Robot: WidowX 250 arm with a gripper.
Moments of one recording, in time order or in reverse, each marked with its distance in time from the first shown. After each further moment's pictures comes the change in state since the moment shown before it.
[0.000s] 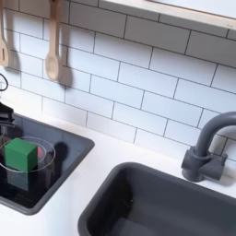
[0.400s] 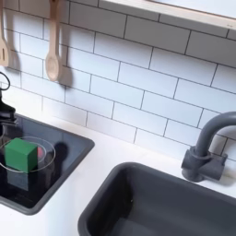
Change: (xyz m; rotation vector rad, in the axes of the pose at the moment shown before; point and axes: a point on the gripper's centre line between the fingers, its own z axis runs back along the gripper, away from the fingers) arm 0.004 -0.003 0.000 -0.007 0.005 0.004
